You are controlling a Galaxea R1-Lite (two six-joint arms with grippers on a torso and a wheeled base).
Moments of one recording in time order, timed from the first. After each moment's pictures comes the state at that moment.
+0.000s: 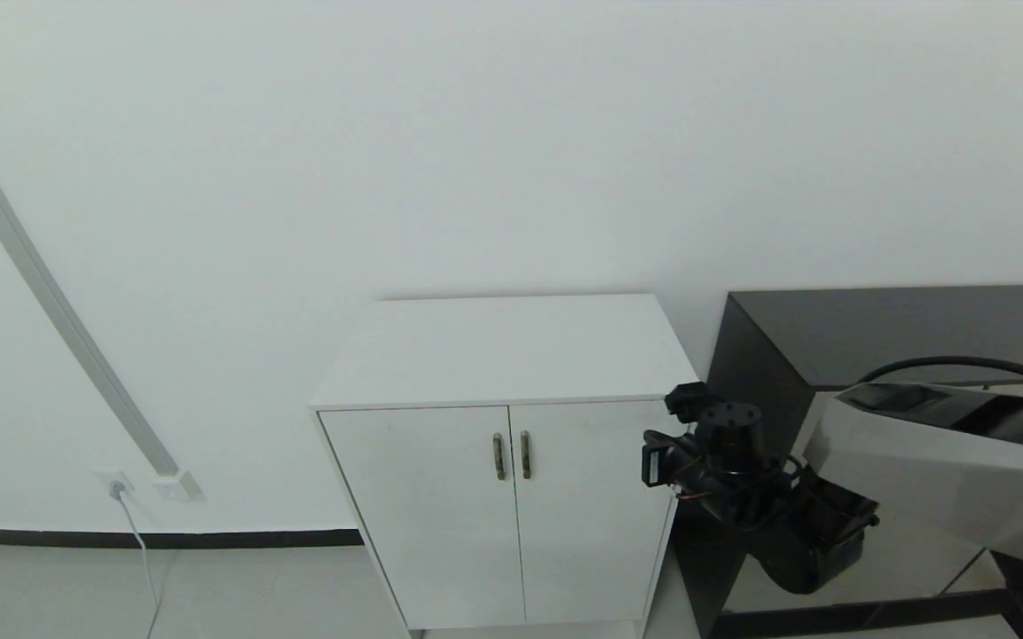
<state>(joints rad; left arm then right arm) 0.00 0.00 0.00 0.00 -0.02 0.00 0.48 2.39 -0.93 -1.20 -0.14 0.14</state>
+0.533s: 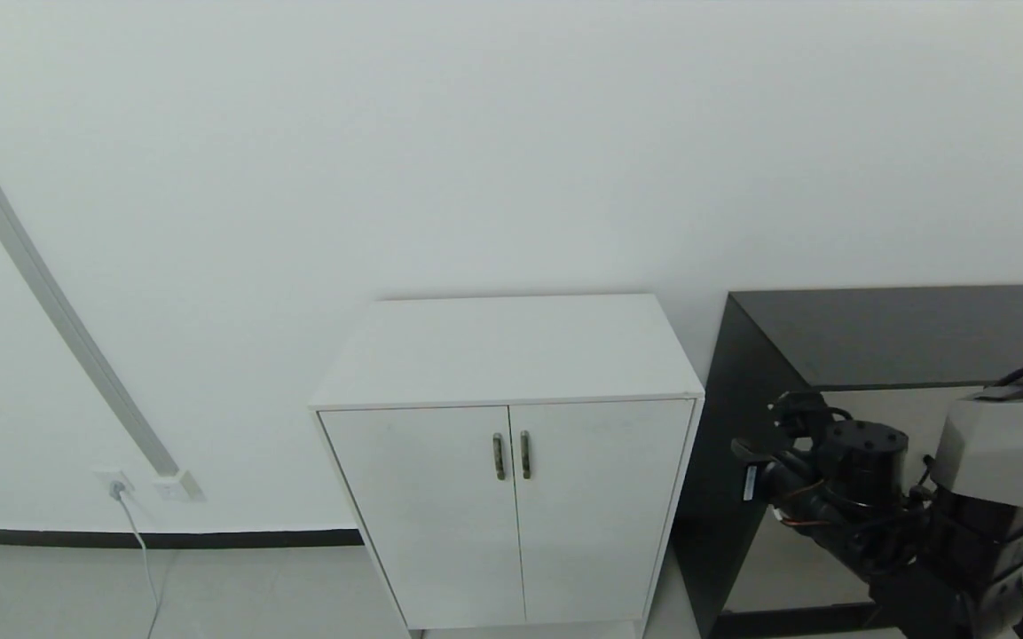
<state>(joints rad) 0.00 0.00 0.00 0.00 -0.02 0.00 0.35 2.20 -0.47 -1.49 -0.14 0.13</state>
